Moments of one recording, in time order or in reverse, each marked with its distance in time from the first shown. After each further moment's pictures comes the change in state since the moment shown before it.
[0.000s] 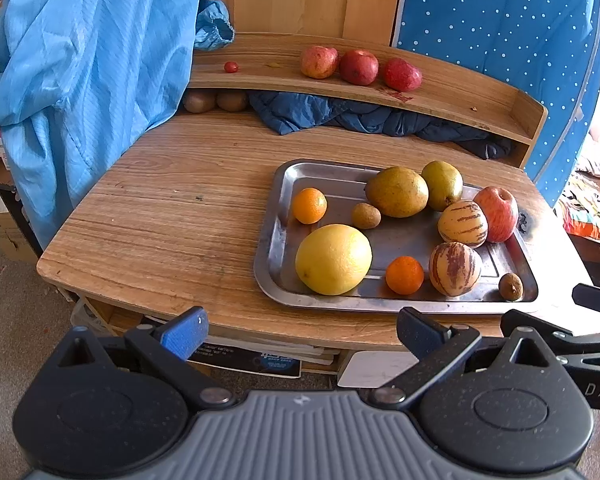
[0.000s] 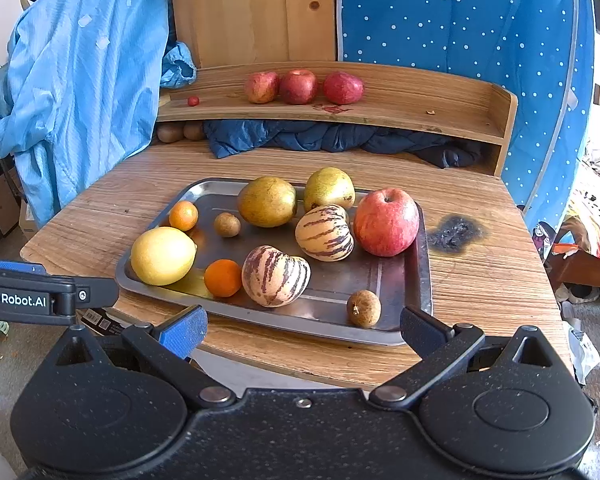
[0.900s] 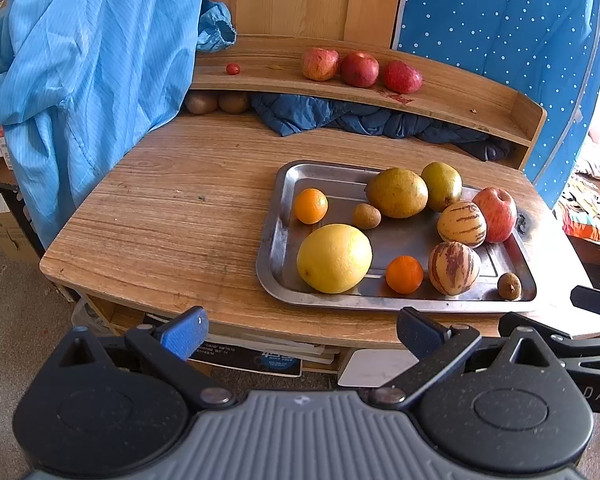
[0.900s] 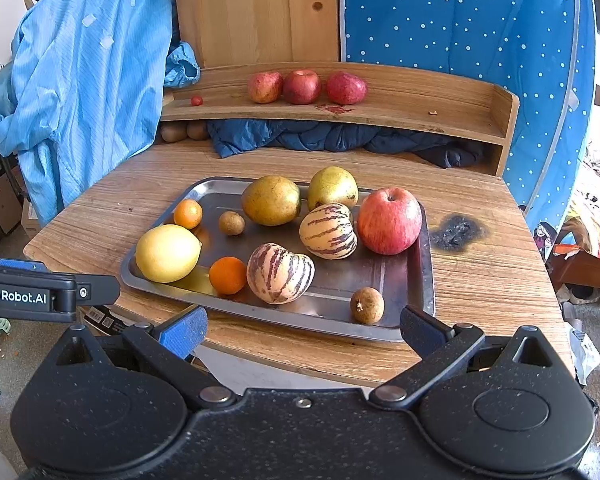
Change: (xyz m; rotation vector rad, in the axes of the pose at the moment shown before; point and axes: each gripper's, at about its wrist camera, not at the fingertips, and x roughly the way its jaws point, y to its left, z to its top) left arm -0.004 0.000 -0.003 -0.006 -0.006 0.003; right arm -0.003 0.002 -0.002 -0.005 -0.004 0.006
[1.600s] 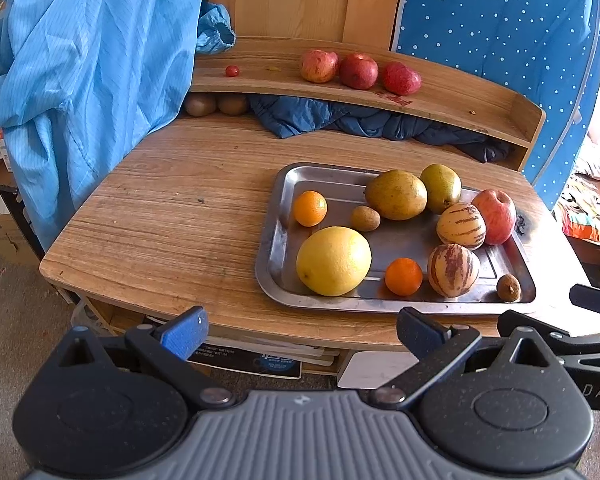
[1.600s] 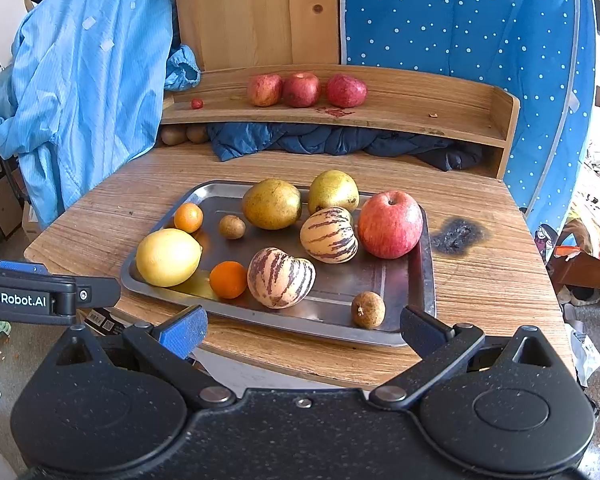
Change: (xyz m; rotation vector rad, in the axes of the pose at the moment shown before) left arm 0.002 -0.001 0.000 0.003 -0.006 -0.002; right arm 0.001 0.001 0.001 0.005 -0.006 -0.001
